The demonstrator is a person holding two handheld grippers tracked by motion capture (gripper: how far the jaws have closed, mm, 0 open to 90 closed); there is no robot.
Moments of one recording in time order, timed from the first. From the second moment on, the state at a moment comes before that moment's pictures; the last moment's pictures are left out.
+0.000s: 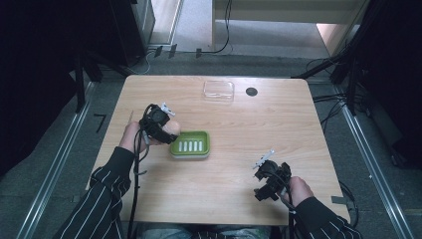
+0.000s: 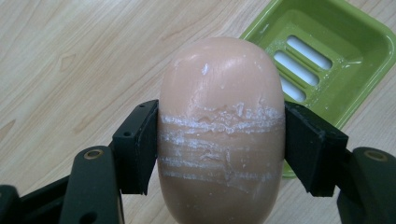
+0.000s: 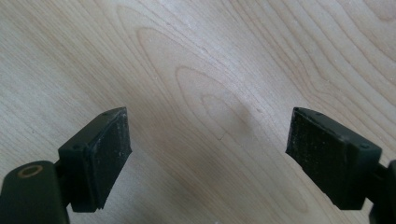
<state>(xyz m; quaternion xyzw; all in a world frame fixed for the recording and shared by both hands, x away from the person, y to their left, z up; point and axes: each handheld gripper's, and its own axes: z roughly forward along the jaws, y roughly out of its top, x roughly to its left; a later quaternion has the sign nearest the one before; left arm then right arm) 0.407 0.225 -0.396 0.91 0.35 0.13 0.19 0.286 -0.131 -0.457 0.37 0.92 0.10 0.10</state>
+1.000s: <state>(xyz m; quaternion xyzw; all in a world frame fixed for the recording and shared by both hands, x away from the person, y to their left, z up) 0.412 0.196 -0.401 0.93 0.28 0.13 0.21 0.283 -0.135 -0.457 0.38 0.91 0.10 0.10</state>
